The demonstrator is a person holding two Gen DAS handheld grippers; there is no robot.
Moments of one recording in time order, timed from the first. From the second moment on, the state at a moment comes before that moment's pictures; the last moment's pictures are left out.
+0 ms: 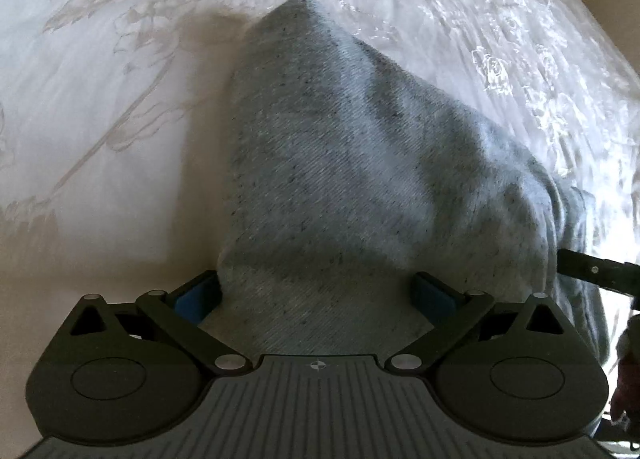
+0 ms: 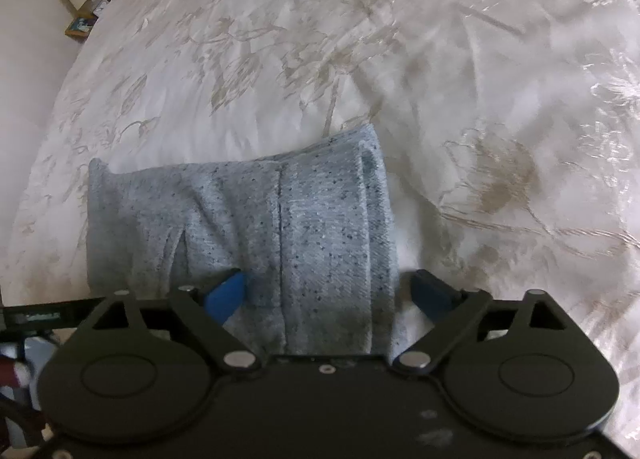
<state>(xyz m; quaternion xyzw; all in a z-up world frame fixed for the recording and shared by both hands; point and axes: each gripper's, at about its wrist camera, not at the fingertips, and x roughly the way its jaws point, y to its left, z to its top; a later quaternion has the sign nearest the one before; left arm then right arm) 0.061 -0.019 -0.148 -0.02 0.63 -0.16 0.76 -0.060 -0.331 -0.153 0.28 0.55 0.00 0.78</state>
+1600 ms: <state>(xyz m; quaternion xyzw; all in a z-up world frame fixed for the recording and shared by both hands) 0.124 -0.138 -0.086 0.06 0.55 -0.18 0.81 0.033 -0.392 -0.072 0.18 0.46 -0.03 0.87</state>
